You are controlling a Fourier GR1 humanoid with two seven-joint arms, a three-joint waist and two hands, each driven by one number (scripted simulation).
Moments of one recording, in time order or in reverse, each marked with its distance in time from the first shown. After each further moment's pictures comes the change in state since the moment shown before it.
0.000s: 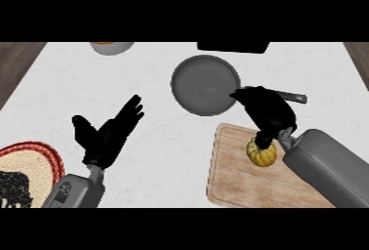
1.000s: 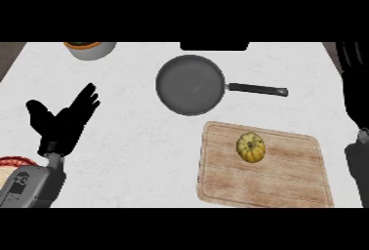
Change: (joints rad) left arm -0.035 0.176 0.145 0.068 -0.019 0.034 0.014; right arm 0.251 0.173 -0.766 -0.328 -1.010 -0.295 -0.478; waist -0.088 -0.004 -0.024
